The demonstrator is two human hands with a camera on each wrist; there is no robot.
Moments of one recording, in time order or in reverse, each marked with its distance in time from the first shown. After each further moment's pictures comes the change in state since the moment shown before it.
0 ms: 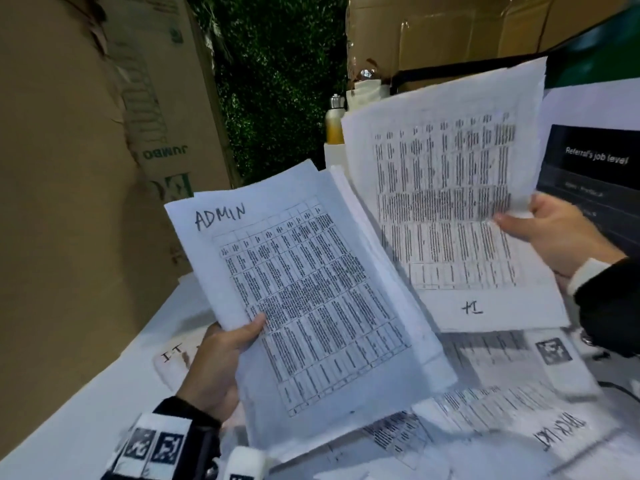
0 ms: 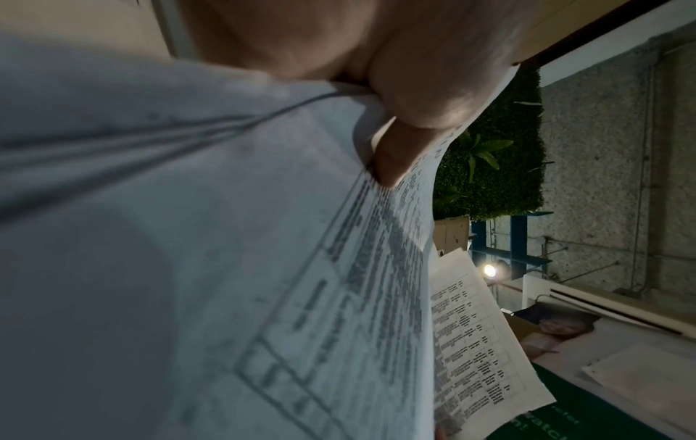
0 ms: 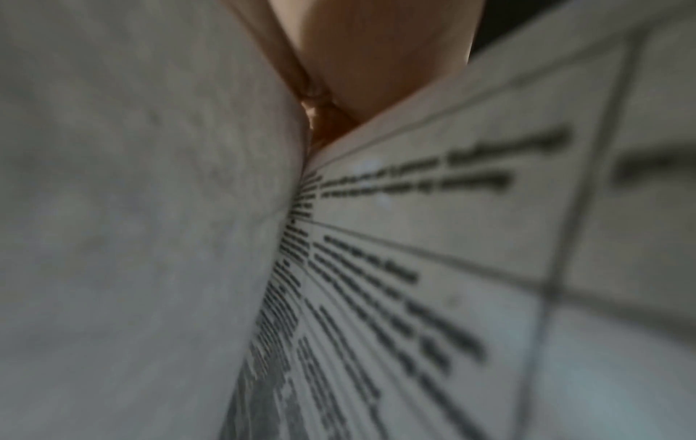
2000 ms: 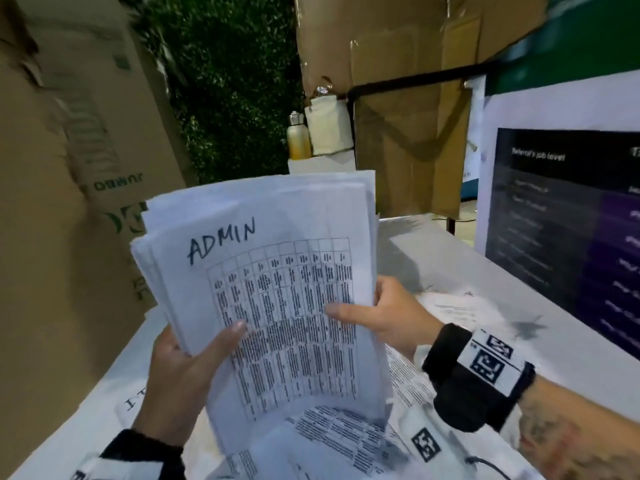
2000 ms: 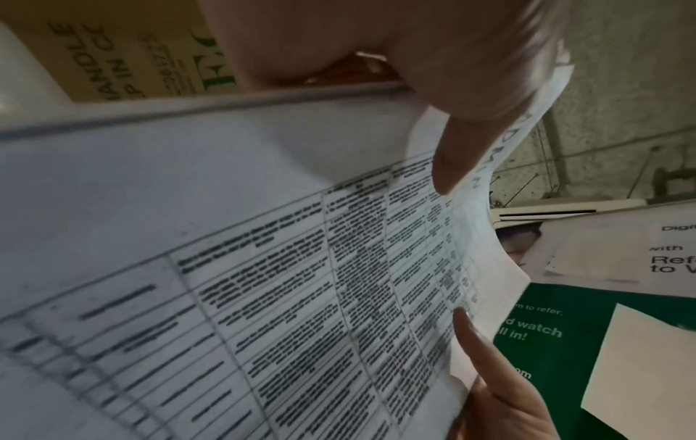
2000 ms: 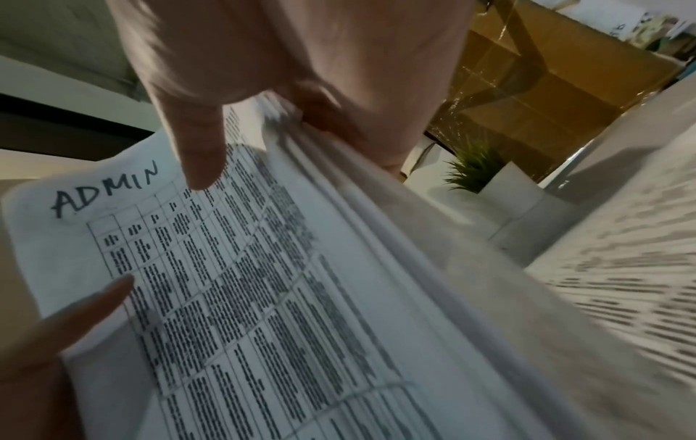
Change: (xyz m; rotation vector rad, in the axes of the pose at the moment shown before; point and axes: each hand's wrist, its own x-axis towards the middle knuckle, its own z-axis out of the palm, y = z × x) left_hand -0.002 0.024 0.020 0.373 -0.096 0.454; right_hand -0.060 0.019 0.111 0.126 -0.455 0.073
